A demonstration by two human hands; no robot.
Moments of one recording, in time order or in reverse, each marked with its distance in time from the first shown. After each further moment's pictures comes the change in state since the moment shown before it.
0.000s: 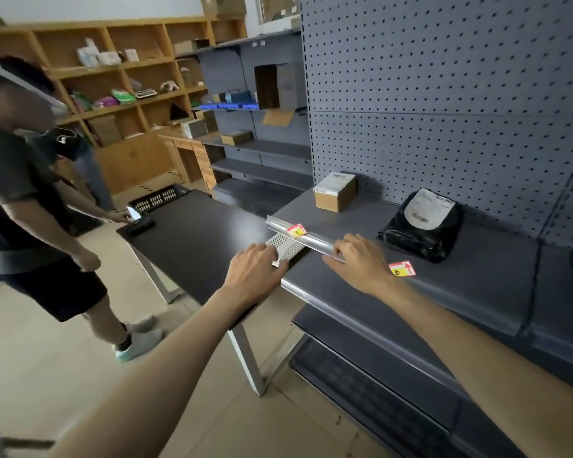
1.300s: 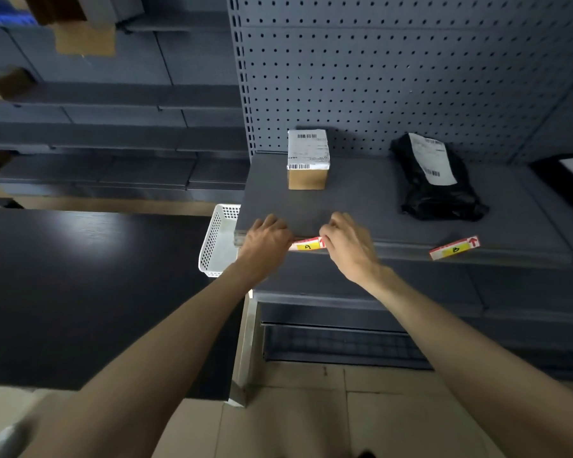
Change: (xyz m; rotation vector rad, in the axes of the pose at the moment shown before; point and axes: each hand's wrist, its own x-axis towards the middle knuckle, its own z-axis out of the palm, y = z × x) left_hand 0.274 -0.141 0.187 -0.240 -0.123 0.812; right_hand 0.189 -0.032 0.162 -0.342 -0.047 0.544
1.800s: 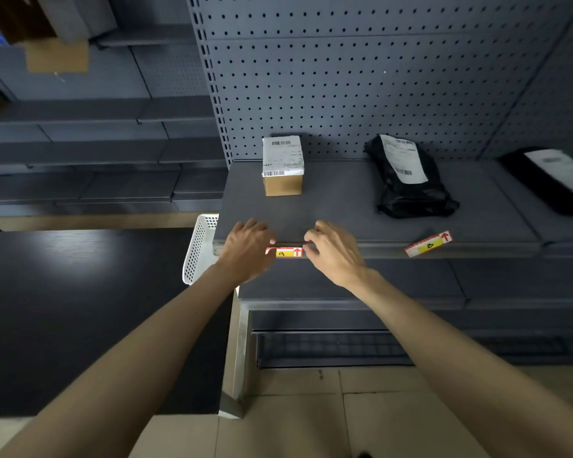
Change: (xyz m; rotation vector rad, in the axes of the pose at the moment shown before) left_hand 0.011 0.006 -0.008 -0.020 -0.029 0.045; right_hand -0.014 0.013 -0.003 0.108 0.053 0.042
